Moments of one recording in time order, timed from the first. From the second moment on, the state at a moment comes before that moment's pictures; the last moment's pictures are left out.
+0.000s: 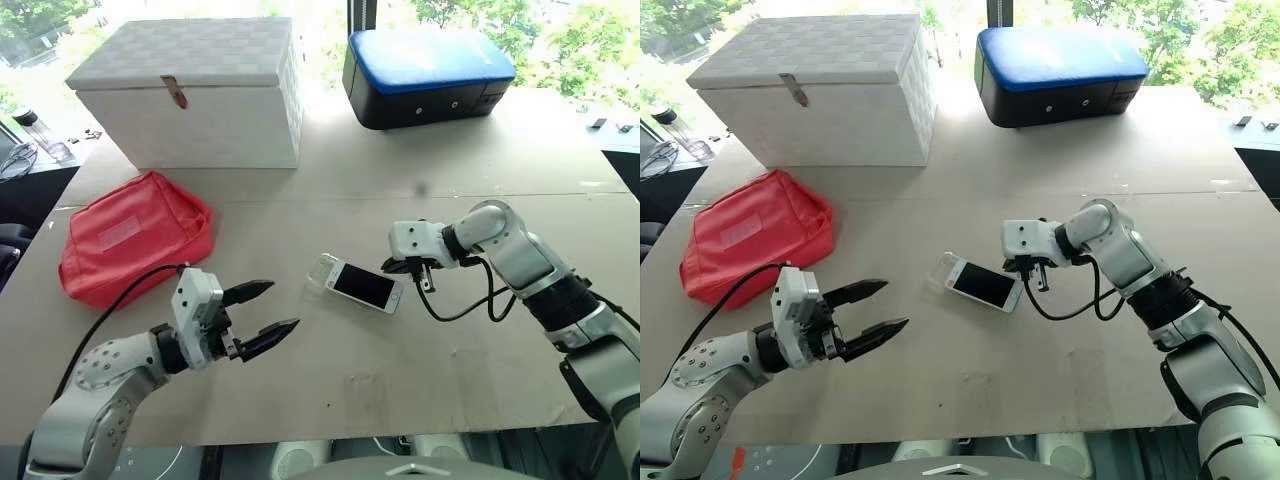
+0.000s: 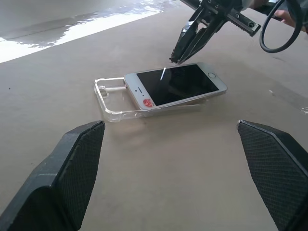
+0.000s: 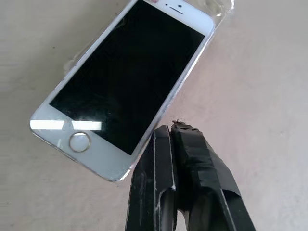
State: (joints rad) left arm 0.27 0.70 0.27 -0.49 -0.66 0.42 -0.92; right arm -0.76 -0.55 0.49 0.11 -0.06 0.29 1.29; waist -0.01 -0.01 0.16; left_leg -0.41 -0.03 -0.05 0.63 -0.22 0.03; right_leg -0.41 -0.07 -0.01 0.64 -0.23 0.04
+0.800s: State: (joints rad) left arm 0.17 0.70 0.07 -0.39 -0.59 0.39 -1.05; right arm -0.73 -0.58 0.49 0.05 -0.03 0.34 1.28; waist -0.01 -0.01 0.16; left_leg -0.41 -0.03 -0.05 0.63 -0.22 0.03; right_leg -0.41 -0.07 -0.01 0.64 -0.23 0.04
